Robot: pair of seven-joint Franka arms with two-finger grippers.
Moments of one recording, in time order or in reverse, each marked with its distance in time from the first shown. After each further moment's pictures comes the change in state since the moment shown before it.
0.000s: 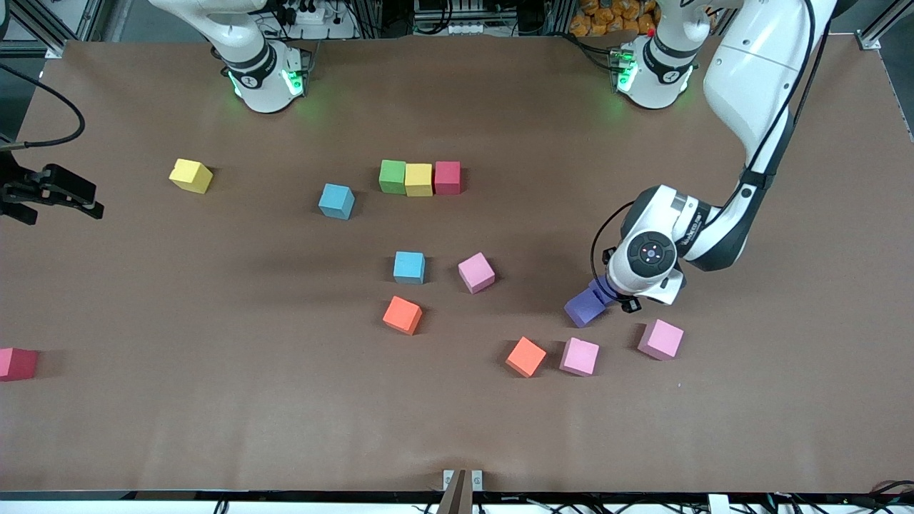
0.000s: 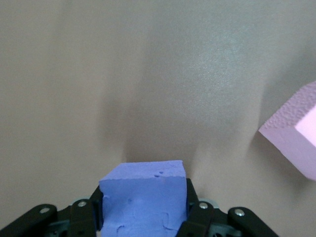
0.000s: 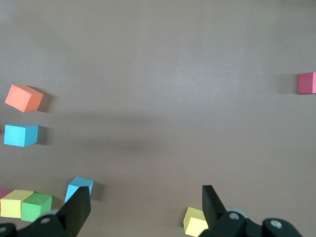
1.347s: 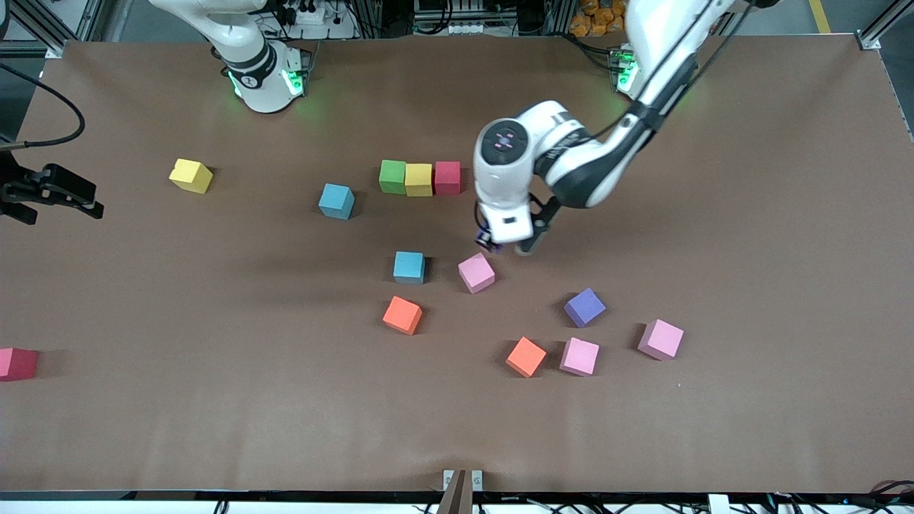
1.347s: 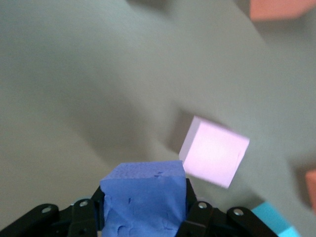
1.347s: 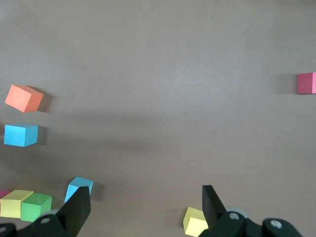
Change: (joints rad) left arm -0.241 -0.013 -0.241 0.104 0.045 -0.014 0.610; right arm 0.000 -0.001 0.000 0.000 -0.001 0.000 0.000
